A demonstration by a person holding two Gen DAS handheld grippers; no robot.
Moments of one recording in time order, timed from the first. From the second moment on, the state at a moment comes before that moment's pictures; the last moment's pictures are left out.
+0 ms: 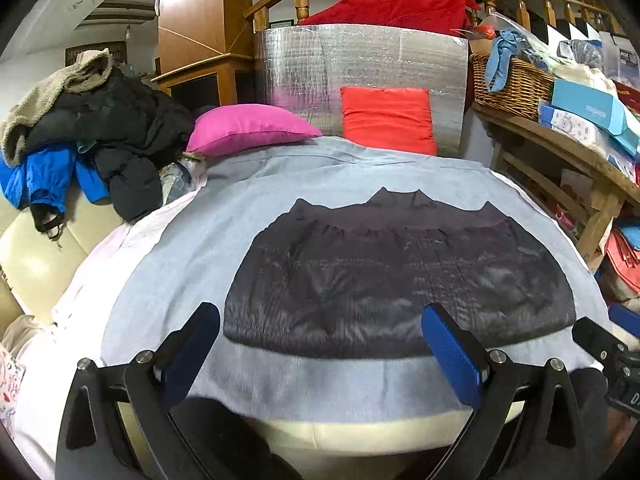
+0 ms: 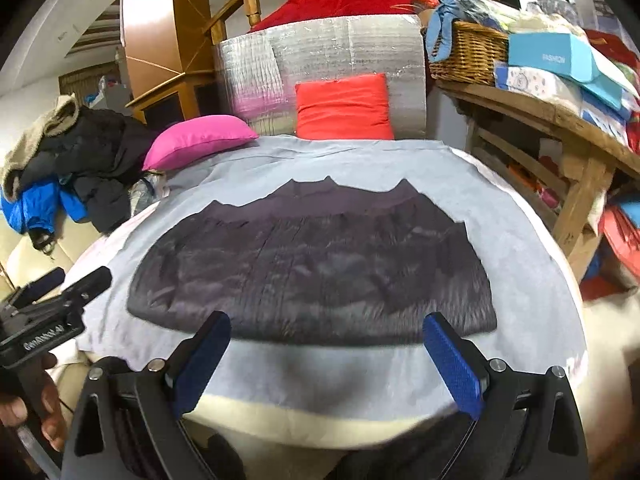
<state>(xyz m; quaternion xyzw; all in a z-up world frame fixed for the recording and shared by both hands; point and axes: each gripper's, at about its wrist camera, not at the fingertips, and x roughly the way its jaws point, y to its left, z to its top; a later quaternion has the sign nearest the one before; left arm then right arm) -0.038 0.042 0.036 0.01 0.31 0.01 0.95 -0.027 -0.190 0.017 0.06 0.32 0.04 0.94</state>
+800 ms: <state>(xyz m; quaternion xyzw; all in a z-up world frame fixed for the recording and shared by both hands) -0.094 0.037 0.054 0.01 0.29 0.01 0.96 -0.089 -0.174 0.035 0.02 0.30 -0.01 0.96</state>
